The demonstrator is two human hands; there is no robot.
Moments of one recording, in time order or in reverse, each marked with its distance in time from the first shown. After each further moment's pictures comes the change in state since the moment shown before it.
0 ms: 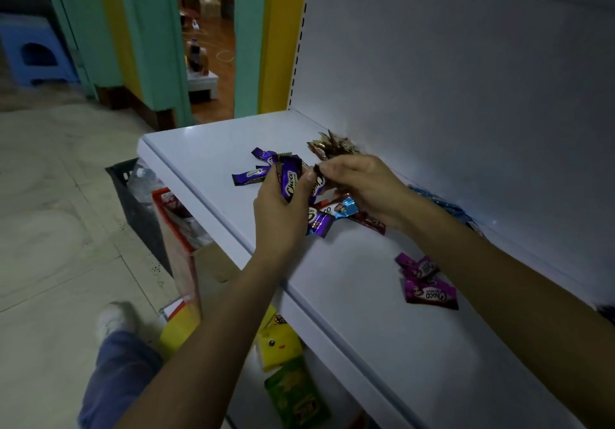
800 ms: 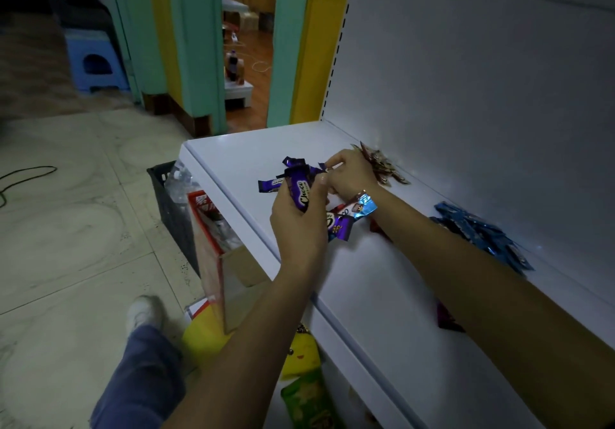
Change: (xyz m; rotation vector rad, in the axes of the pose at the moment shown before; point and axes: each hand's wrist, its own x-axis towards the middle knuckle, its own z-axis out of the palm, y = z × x) left_hand 0.002 0.002 -0.003 -0.119 0.225 -0.077; right_hand 0.101 0.033 0.031 -0.509 0.342 0.129
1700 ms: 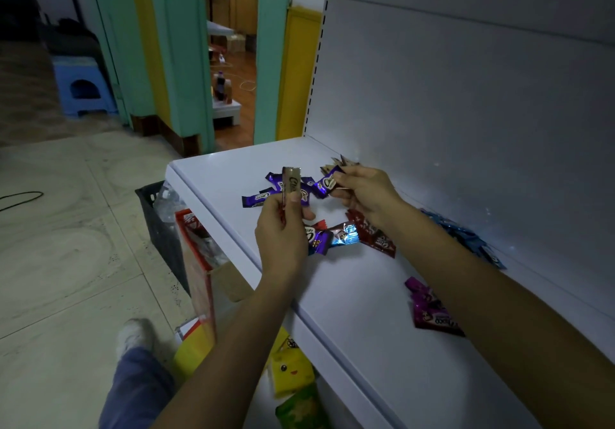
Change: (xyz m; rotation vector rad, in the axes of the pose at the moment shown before) left_hand -0.004 0.000 -0.002 0.111 -0.058 0.029; right_hand -0.039 0.004 -0.053 0.644 -0.023 0.189
